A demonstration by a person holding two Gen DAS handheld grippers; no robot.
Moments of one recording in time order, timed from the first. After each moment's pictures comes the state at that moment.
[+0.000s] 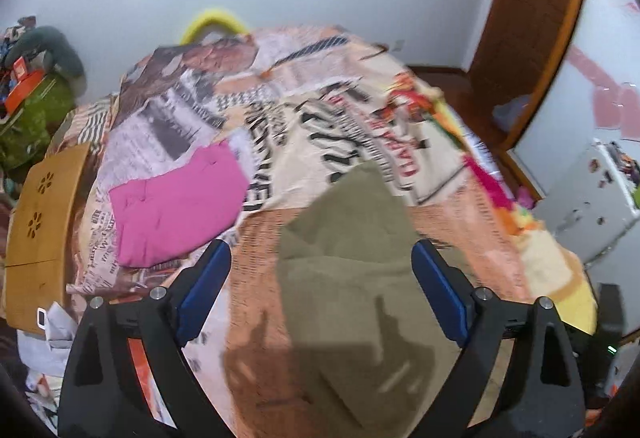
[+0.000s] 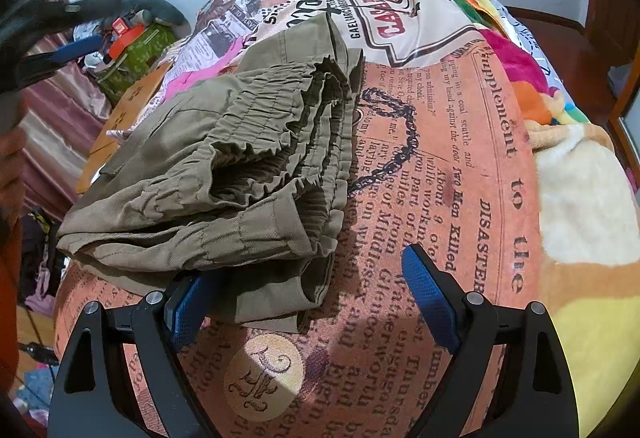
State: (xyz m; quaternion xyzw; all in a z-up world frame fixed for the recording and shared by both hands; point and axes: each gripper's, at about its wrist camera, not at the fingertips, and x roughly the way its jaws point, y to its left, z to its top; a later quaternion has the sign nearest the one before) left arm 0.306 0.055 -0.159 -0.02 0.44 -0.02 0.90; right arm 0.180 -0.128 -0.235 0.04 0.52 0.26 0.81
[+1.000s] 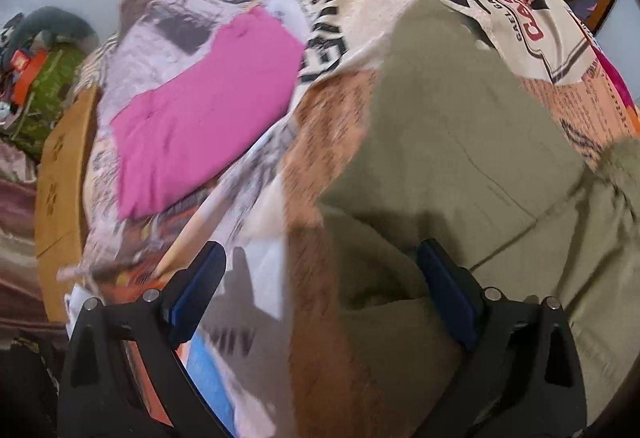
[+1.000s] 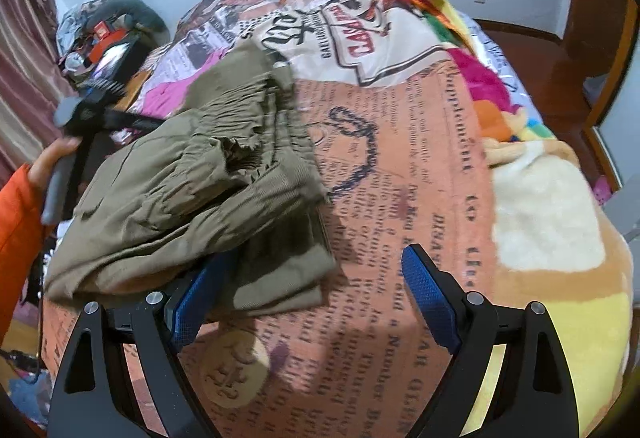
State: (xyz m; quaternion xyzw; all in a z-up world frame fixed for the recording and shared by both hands) left arm 0.326 0.089 -0.293 0.07 0.59 0.06 0.80; right arm 0.180 -0.148 -0.217 0.02 0.50 0.21 0.84
